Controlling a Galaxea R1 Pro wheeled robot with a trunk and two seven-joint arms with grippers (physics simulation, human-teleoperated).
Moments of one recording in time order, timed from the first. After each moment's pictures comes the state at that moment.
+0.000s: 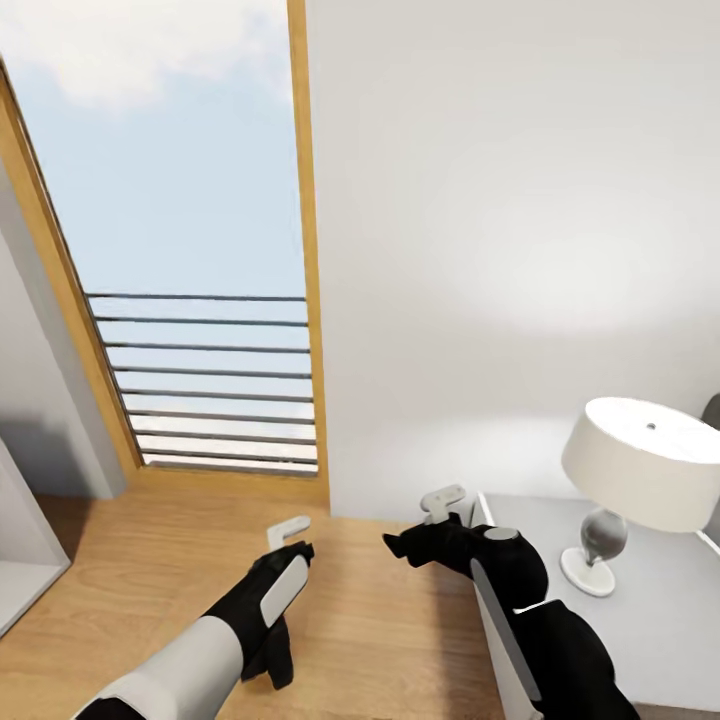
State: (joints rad) left arm -0.69 -0.15 -0.36 -0.49 0.69 0.21 0.62; right arm -0.35 0.02 0.26 -1.61 0.00 0.98 0.23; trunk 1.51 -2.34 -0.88
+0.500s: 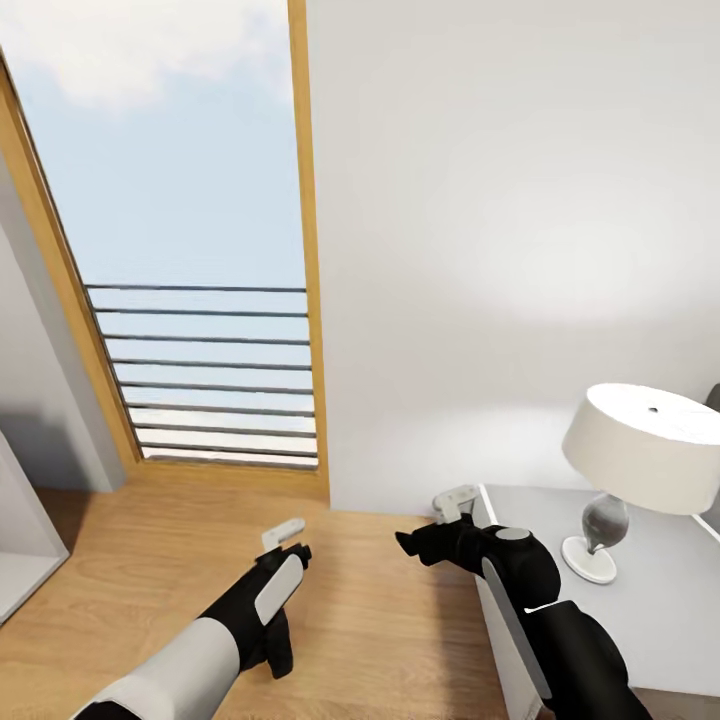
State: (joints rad) left arm -0.69 -0.14 -0.32 -0.48 0.75 0.20 0.61; right arm -0.35 -0.01 0.22 -1.61 0.01 0.97 0.24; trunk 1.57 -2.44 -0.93
